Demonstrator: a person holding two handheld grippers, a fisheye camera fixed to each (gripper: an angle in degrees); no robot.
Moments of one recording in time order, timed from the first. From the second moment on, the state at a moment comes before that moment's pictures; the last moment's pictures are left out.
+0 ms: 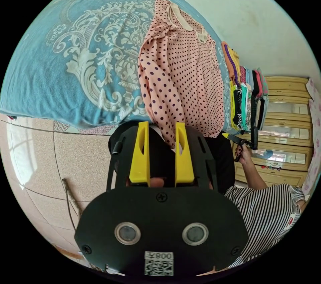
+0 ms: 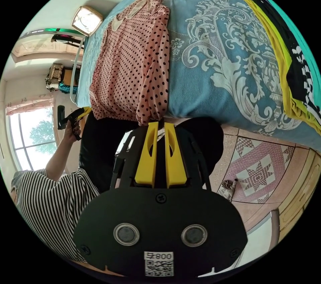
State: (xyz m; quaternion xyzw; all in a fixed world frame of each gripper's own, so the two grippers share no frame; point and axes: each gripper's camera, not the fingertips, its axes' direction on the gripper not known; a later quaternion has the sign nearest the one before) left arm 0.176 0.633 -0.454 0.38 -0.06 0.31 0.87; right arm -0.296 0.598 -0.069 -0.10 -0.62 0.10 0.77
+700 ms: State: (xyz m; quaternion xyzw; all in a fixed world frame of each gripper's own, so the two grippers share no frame) left arm 0.183 0.603 -0.414 0.28 -0.16 0.28 0.90; right arm -0.320 0.582 -0.166 -0.16 -0.60 0.02 0.78
